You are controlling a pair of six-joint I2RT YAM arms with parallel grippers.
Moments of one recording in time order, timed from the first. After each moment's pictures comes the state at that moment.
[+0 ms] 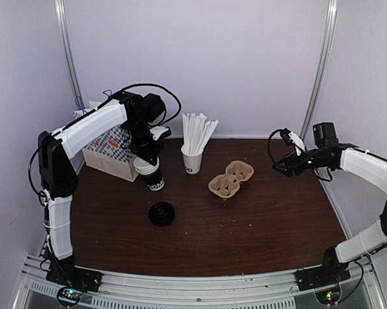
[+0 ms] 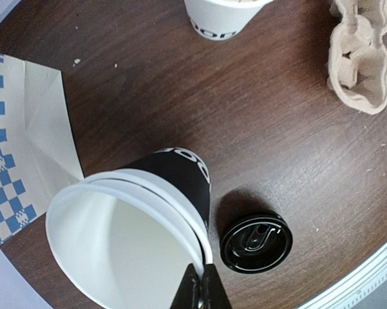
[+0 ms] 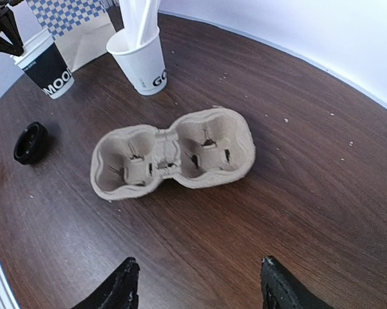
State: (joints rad) left arm -0.61 2.08 2.12 -1.37 0.03 -0.05; right arm 0.07 1.35 0.97 -0.40 -0.58 -0.35
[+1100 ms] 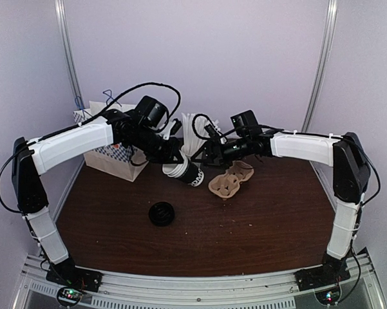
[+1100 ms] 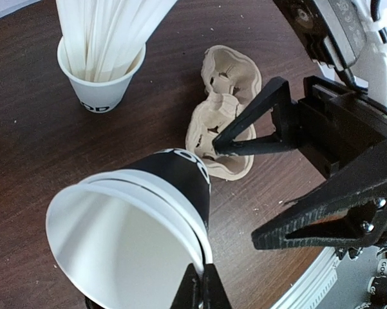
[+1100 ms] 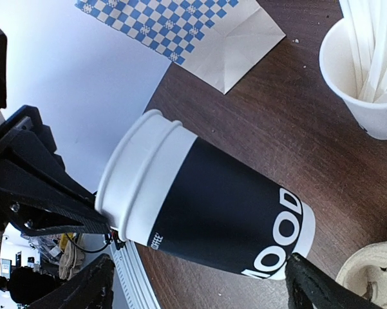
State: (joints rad) left arm -0.74 1.78 1.66 -0.73 0.22 -0.43; right arm 0.61 1.92 1.50 -0.24 -0.74 0.49
